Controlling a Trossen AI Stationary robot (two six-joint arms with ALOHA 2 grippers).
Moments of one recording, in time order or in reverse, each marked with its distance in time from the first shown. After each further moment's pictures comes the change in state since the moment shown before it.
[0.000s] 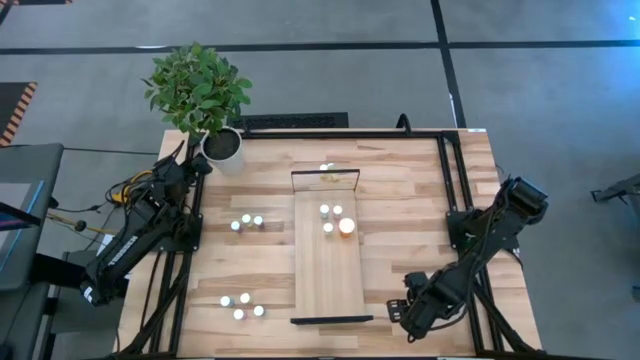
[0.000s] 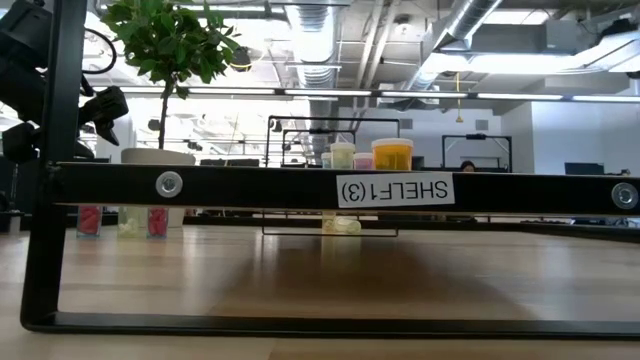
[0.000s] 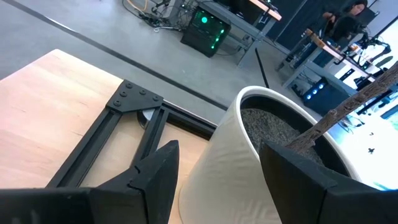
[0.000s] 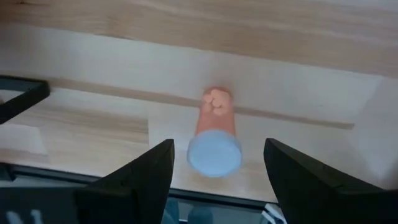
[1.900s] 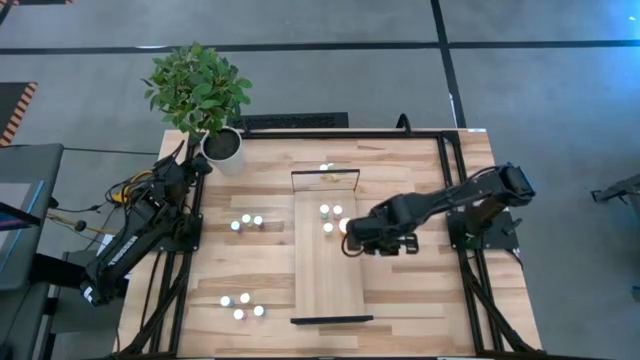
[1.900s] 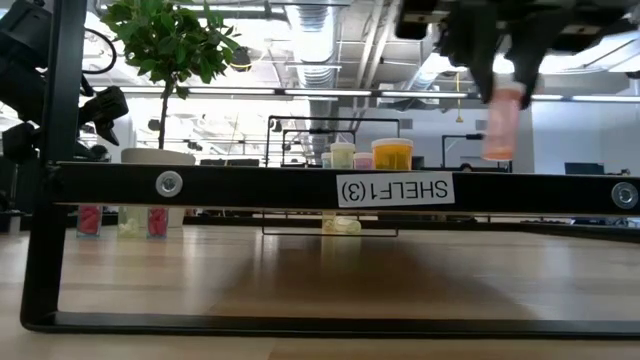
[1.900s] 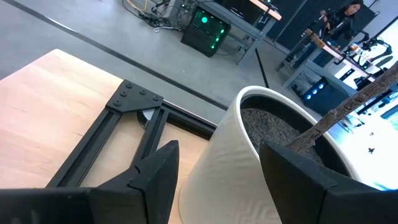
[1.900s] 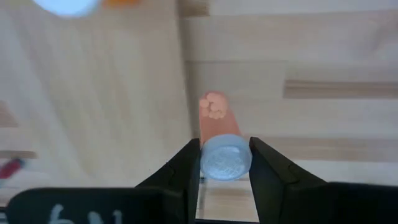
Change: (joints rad) left arm 0.000 0.000 0.000 0.000 0.000 0.000; right arm -0.604 -0.001 0.330 -0.385 -0.028 -0.444
